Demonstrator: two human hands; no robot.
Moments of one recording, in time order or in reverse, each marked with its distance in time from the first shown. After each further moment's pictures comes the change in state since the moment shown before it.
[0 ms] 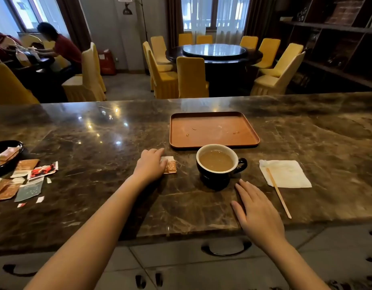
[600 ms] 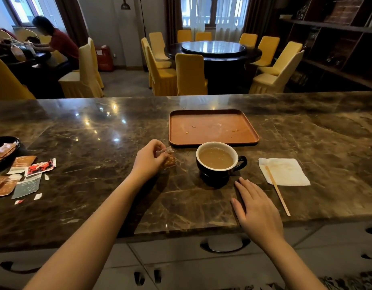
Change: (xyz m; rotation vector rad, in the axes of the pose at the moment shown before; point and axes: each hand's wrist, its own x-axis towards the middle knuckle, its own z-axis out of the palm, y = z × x) left_hand -0.020 0.011 -0.013 -0.474 0.147 0.029; right_hand 0.000 0.002 0.007 -0.010 0.162 -0.030
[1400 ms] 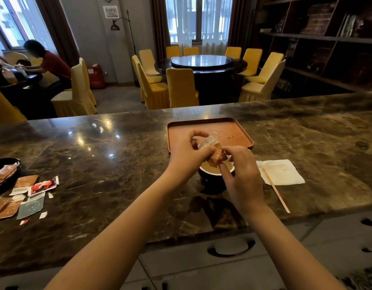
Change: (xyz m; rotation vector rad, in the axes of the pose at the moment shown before) left_hand -0.050 0.117 0.005 -0.446 -0.114 0.186; right_hand 0.049 -0.071 -0.043 0.311 0.539 -0.196
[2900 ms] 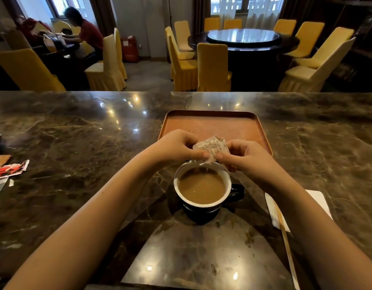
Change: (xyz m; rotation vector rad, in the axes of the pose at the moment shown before) left_hand 0.109 -0.047 0.022 0.462 -0.293 -0.254; right_hand 0.100 0.123 0.036 0.751 -0.819 0.518
